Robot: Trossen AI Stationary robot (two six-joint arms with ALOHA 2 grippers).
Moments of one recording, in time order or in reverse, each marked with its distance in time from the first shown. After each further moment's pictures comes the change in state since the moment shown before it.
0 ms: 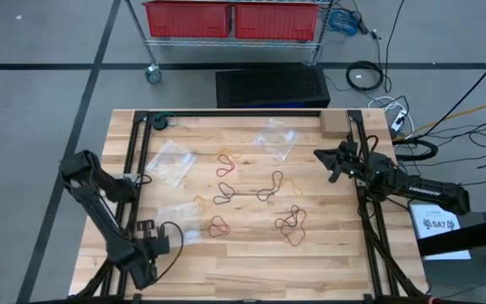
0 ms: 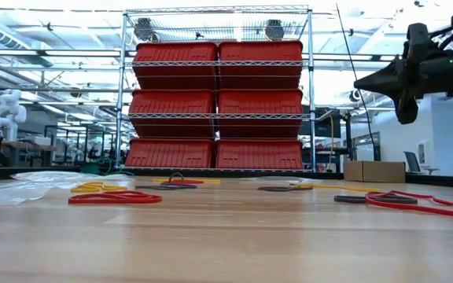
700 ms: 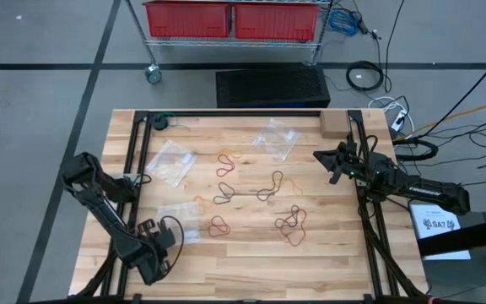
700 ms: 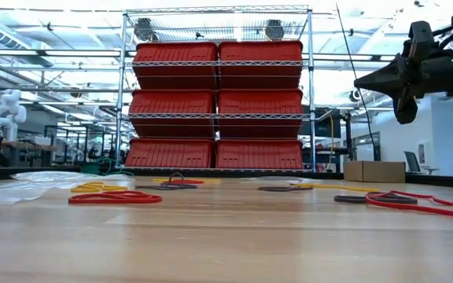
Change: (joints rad) left arm 0.078 0.030 -0.063 0.109 -0.005 -0.231; right arm 0.000 0.000 0.000 0.001 -0.031 0.001
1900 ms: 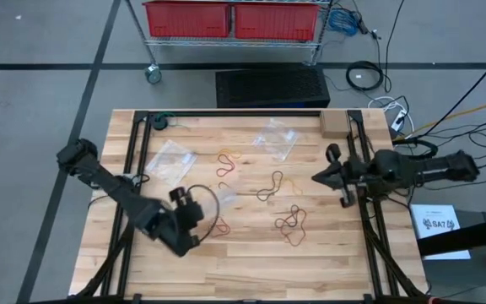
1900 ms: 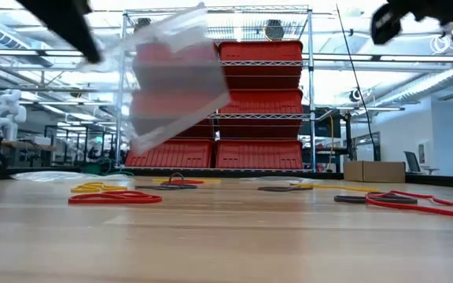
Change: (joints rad) left arm 0.382 -0.187 0.298 -0.106 -0.452 0.697; right arm 0.376 0.436 0.355 0.156 -0.168 -0.456
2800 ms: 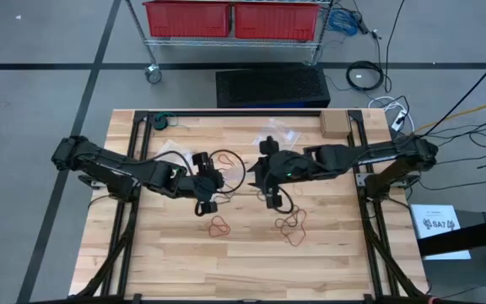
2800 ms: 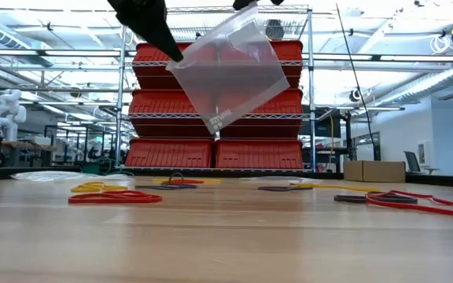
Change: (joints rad) left arm 0.364 -0.092 0.000 0.260 0.078 0.617; right arm 0.022 1.040 1.096 -0.832 0.229 -0.223
